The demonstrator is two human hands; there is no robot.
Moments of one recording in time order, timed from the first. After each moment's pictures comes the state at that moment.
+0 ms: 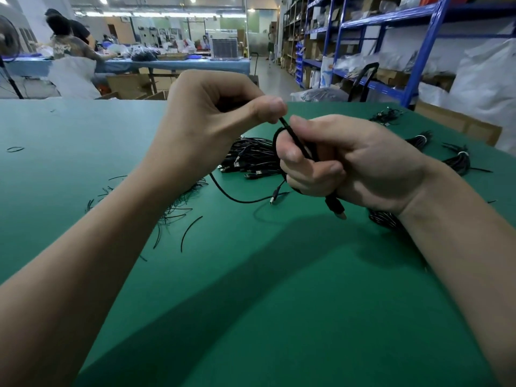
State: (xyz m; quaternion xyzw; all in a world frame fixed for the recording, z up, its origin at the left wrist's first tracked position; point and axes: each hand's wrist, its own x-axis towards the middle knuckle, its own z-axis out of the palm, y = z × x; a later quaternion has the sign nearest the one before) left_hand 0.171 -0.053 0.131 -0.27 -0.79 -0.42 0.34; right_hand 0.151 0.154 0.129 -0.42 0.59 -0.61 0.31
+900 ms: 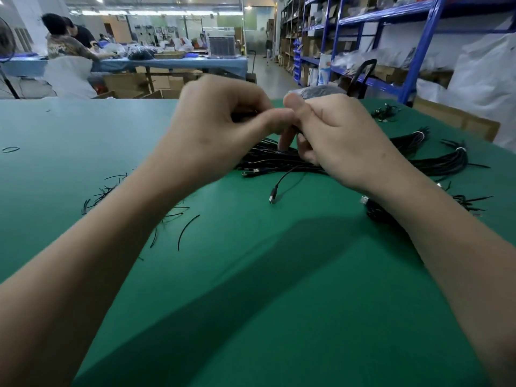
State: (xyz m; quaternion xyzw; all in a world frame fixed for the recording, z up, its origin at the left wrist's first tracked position) left_hand 0.182 -0.038 0.135 -0.24 -0.87 -0.32 0.31; right_hand 0.143 0.143 0.127 -0.32 0.85 -0.39 -0.15
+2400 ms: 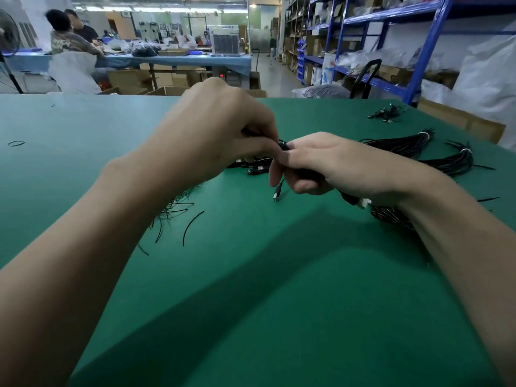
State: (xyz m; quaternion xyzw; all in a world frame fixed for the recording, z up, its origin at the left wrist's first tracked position) left_hand 0.182 -0.054 0.142 -0.26 -0.92 -0.11 0.27; right_hand 0.139 0.143 0.116 -0.38 0.82 -0.41 0.14
